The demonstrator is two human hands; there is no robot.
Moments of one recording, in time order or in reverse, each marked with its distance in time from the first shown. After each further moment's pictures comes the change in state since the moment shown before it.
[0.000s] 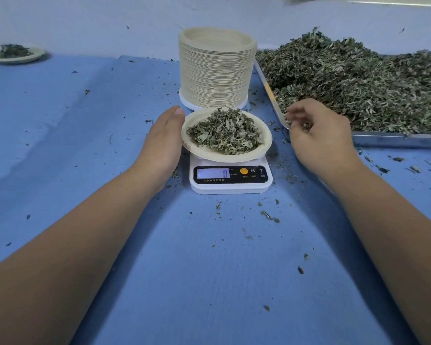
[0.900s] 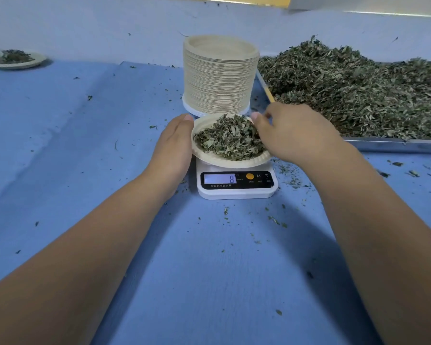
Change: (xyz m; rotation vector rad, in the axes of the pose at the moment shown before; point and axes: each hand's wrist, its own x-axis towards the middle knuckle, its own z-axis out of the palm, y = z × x) left_hand -0.005 0.005 0.006 -0.180 -0.035 -0.043; right_hand 0.019 -0.081 0.003 -0.525 -0.379 0.054
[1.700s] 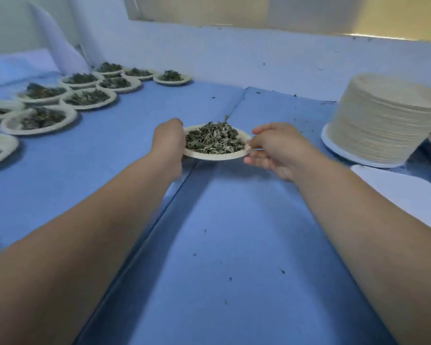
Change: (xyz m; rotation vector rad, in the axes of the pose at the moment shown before) left_hand 0.037 0.025 -0.260 -0.154 0.634 -0.224; right_hand 0.067 -0.270 0.072 1.377 -0.460 0.116
